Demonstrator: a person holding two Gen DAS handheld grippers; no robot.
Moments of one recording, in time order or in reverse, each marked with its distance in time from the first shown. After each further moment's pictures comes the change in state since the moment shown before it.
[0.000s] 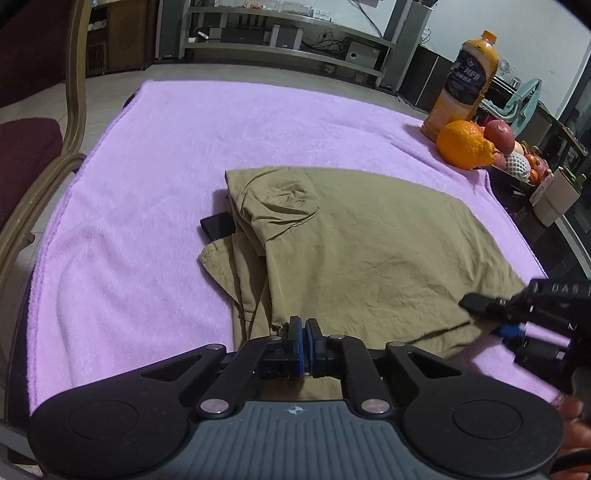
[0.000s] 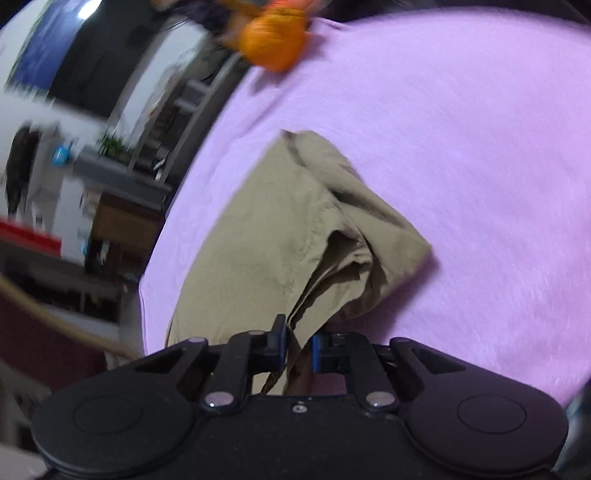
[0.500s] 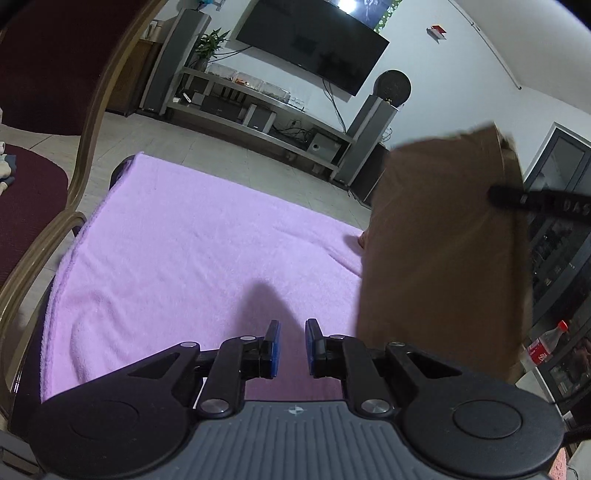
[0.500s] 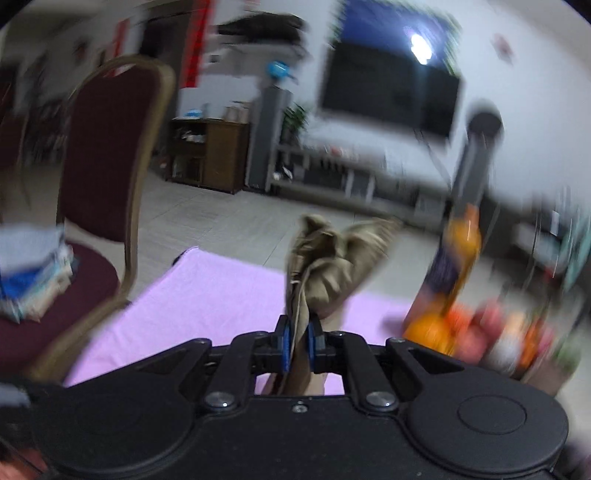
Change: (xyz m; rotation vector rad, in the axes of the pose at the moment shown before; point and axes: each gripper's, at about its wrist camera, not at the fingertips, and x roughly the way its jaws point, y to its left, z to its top) left arm -0.089 0.022 0.010 -0.130 -0.264 -0.208; right arm -0.135 0.224 -0.005 -1.252 -0.333 -0.135
